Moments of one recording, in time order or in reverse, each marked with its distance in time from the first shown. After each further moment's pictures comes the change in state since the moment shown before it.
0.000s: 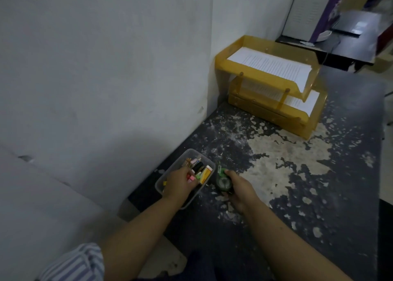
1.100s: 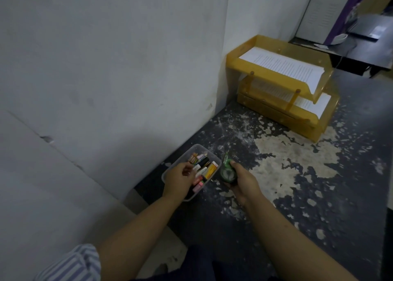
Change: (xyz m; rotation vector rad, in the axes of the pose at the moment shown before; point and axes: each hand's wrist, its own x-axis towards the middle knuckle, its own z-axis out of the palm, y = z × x) left_hand -0.015 -0.013 -0.004 -0.265 0.131 -0.029; right_hand -0.014 -0.010 0.012 0.087 -0.018 -0.079
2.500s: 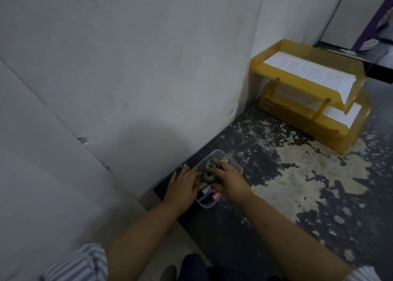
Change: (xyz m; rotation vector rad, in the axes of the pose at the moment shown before) left_hand 0.009 -0.034 -0.039 0.635 -0.200 0.201; right_hand 0.010 0.014 0.057 -1.564 -0.530 -0.860
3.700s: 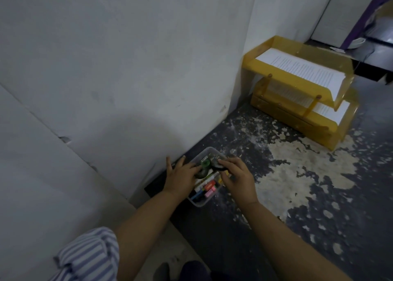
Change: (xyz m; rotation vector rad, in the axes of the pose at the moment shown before) left_hand 0.028 0.014 0.002 0.185 0.030 0.033; right_hand -0.031 0.004 -0.004 0.278 0.561 0.127
